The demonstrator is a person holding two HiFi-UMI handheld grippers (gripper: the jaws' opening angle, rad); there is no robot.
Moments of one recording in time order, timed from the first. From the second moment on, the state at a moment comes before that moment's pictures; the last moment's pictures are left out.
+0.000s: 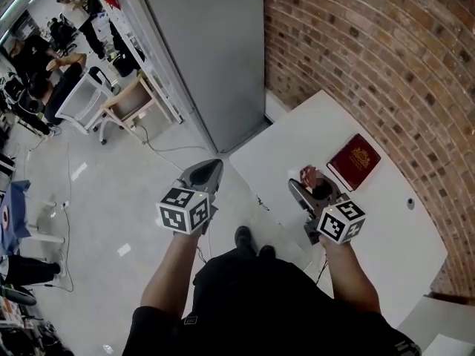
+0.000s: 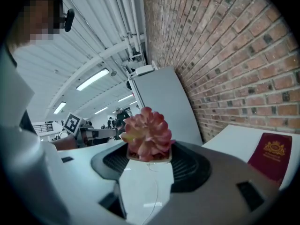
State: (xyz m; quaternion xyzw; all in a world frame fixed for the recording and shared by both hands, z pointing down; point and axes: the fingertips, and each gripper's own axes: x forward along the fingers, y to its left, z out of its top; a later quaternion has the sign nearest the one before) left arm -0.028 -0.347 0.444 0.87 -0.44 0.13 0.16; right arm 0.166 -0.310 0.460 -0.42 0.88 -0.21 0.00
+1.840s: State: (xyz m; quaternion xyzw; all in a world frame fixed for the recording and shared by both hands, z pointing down) left arm -0.074 -0.448 0.573 0.85 -0.43 0.14 0.26; right arm 0.052 -0.454 0.622 -0.35 0.88 -0.22 -0.23
